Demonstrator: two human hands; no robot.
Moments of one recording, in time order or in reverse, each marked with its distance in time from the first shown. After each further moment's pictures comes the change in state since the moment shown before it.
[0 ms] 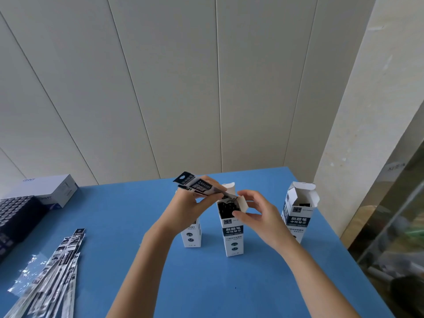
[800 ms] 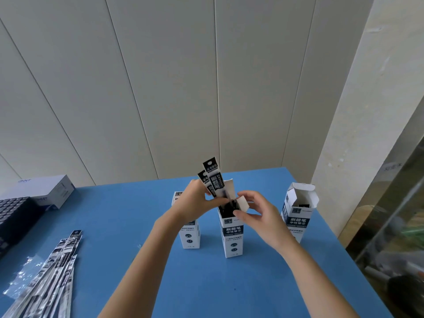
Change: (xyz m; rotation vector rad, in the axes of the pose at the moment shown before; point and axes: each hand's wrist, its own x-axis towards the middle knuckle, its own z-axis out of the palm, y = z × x) left_hand 0.024 -0.019 0.006 0.224 -0.122 -0.092; right_hand 0.003 0.003 0.000 0.032 0.019 -0.006
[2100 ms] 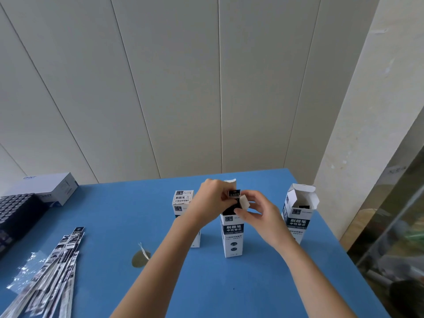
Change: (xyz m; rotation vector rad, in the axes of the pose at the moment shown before) left_hand 0.013 0.014 0.027 0.185 -0.006 -0.051; right_hand 0.002 -0.004 -0.001 0.015 0.011 0.000
